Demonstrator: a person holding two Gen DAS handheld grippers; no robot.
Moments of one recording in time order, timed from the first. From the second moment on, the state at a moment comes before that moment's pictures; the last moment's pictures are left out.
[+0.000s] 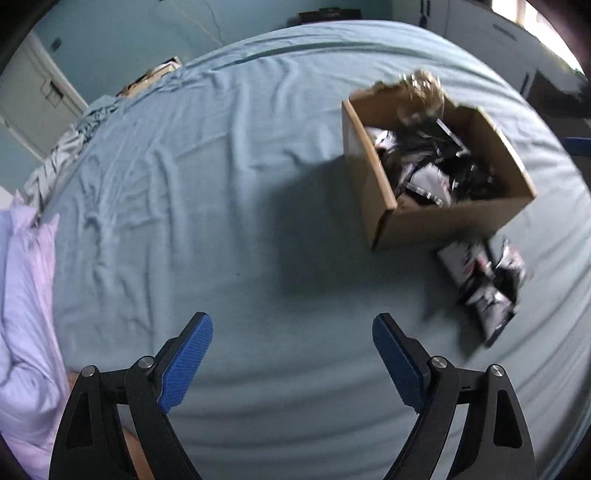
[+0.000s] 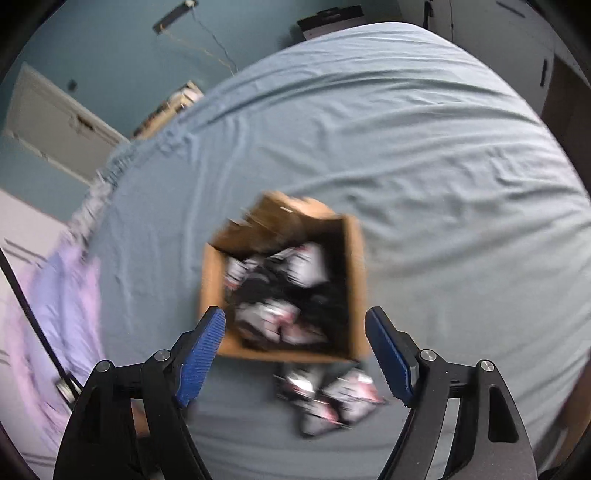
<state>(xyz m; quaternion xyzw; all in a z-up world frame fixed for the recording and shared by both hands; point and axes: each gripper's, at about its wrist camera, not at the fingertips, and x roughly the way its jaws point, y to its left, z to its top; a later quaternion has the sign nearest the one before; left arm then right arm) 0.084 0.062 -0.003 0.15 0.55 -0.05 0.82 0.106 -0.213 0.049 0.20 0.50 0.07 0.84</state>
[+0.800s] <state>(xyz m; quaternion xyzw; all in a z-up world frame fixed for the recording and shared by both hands) 0.073 -0.062 -0.034 0.27 0.51 -0.16 0.80 0.059 -0.276 0.005 0.13 0.60 0.02 0.79</state>
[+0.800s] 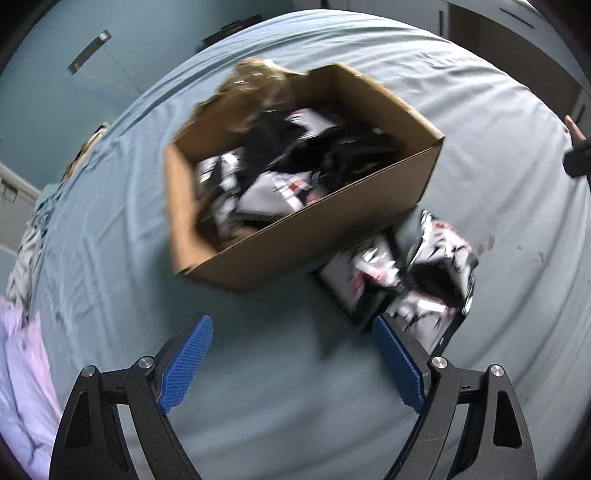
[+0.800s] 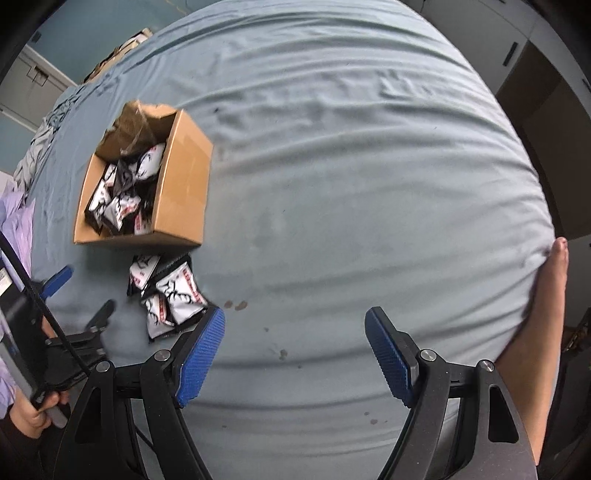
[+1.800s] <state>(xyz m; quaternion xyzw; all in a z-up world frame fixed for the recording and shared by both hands) 0.103 -0.033 0.007 0.05 0.56 -0.23 0.80 0.093 -0.221 -0.059 0.17 0.63 0.06 0.76</state>
